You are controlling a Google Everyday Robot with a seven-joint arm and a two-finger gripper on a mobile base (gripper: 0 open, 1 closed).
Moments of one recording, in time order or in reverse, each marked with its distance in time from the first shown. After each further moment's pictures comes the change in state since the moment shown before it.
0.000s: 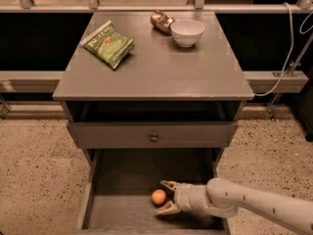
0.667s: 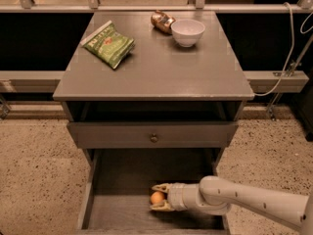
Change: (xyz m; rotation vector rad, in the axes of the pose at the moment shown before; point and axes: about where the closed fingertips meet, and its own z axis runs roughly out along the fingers) arm -0.014 0.009 0.022 -0.050 -0.018 -0.021
